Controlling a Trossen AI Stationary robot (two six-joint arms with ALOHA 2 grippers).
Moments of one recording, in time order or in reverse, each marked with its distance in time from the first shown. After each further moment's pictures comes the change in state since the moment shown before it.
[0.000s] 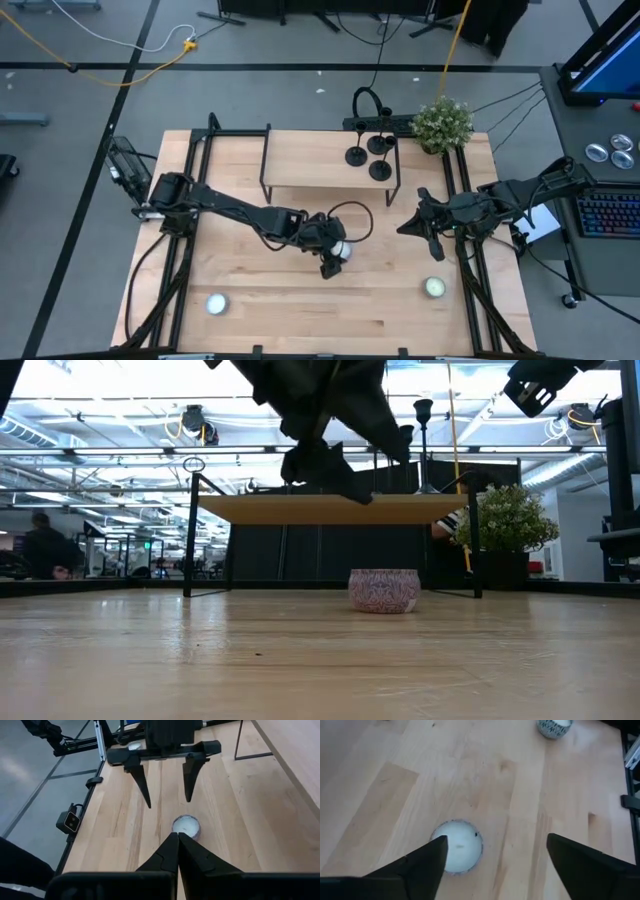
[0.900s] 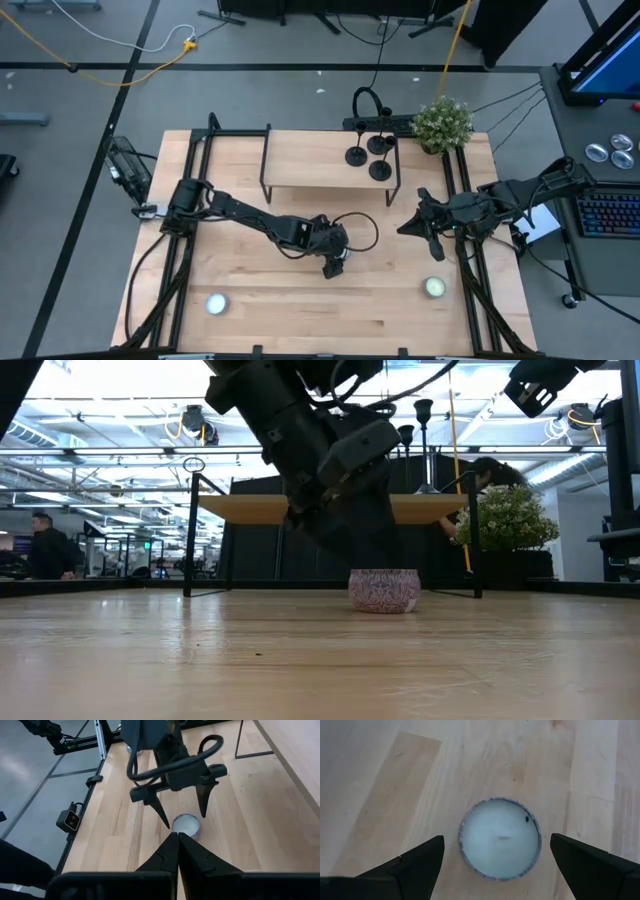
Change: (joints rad) left arm 0.003 0.152 0.000 0.008 -0.111 0.085; right arm 0.000 0.000 0.000 -0.007 -0.004 0.000
